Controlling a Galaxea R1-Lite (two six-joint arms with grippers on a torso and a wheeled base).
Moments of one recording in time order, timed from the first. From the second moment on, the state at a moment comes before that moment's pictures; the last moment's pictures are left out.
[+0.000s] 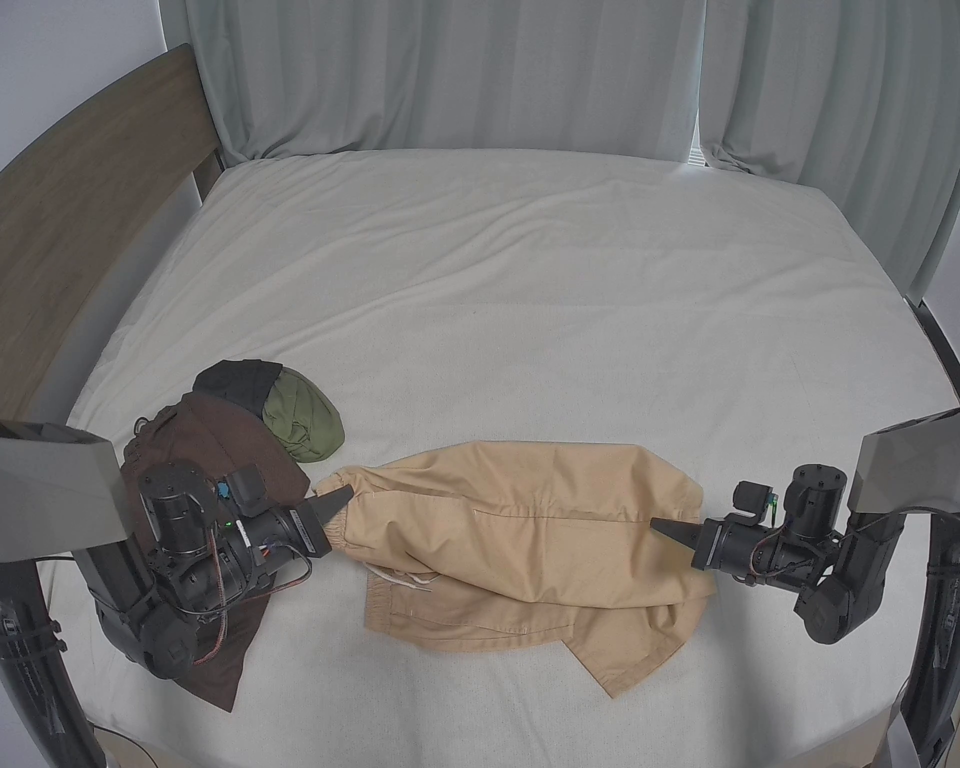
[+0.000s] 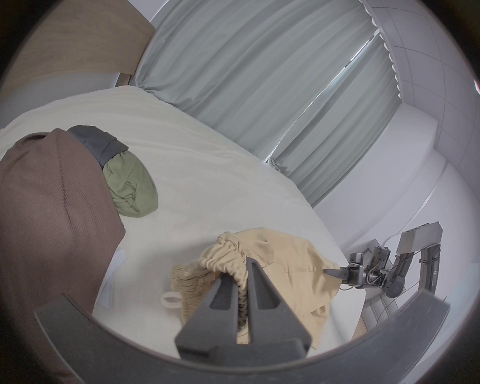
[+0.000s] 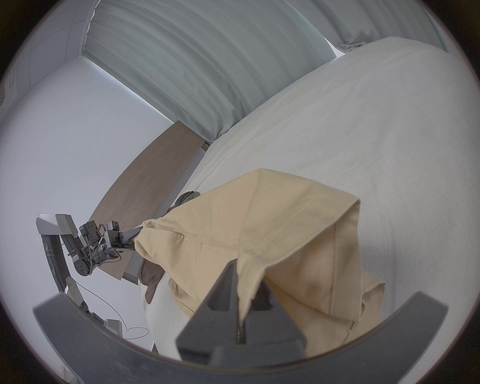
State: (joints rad) left arm -0.27 2.11 -0.37 -1.55 -0.31 -0.45; right arm 0.20 2.28 -0.43 -1.54 0.56 0.45
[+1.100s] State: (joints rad) left arm -0.19 1.83 -0.42 -1.55 -0.63 -0.33; right arm 0.21 1.80 -0.32 -1.54 0.64 0.53
